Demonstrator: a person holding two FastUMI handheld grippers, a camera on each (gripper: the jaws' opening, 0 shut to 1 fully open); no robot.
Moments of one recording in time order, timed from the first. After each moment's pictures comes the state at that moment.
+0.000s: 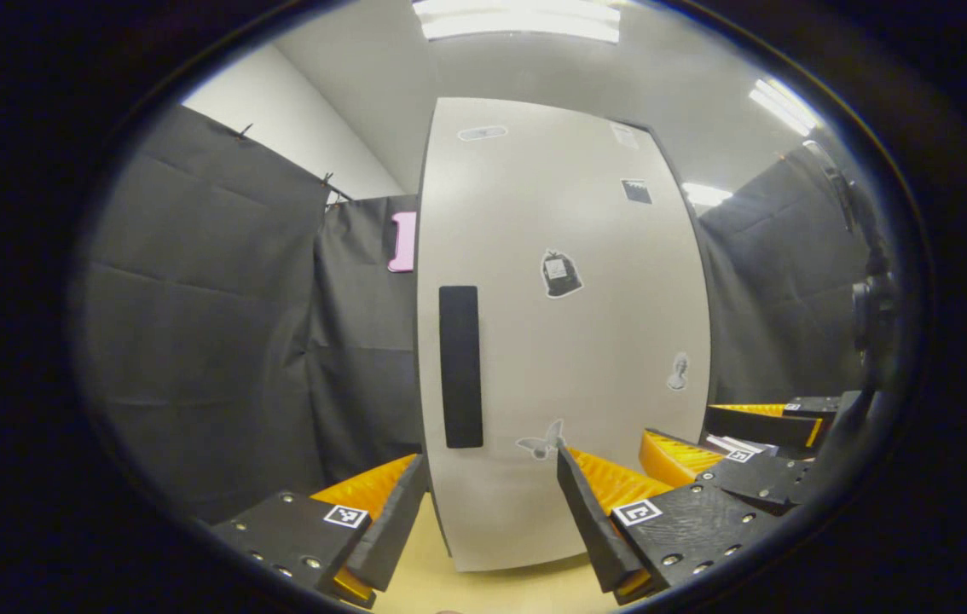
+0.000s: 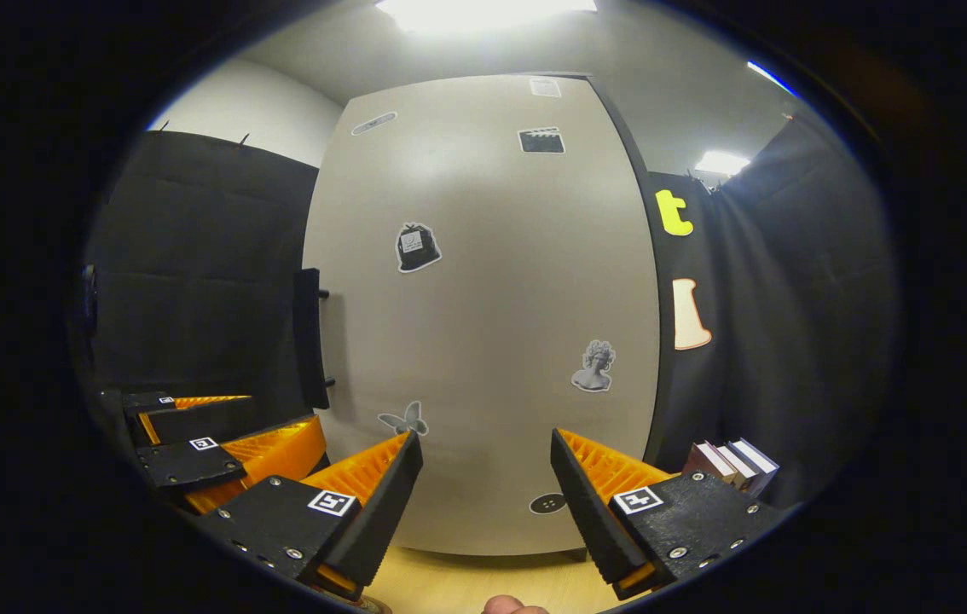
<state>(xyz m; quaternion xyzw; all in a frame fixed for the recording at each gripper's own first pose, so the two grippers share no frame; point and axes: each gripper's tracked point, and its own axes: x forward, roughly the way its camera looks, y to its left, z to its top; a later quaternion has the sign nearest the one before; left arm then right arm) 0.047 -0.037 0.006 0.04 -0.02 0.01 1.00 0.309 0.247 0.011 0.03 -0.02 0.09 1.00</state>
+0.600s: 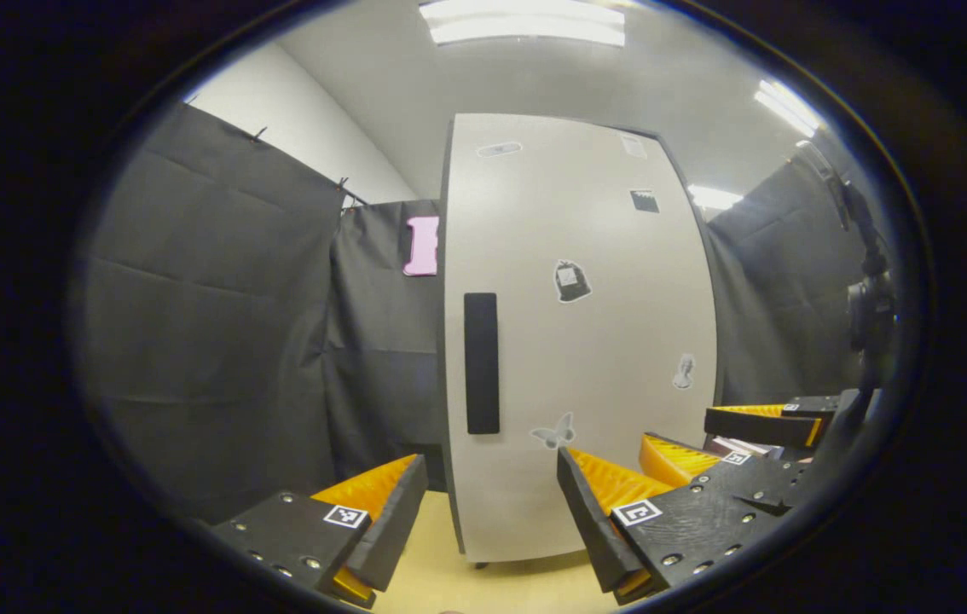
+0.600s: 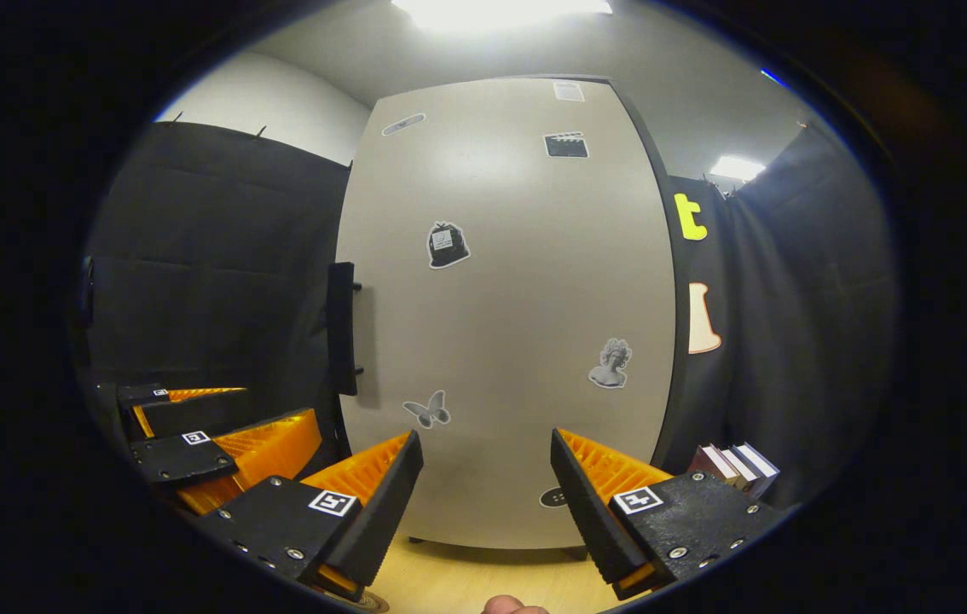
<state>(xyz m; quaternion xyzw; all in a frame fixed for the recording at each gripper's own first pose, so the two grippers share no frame) 0.019 -0.014 0.006 0.03 -0.02 0.04 1.00 0.297 0.261 0.007 0.01 -0.02 0.11 0.99</state>
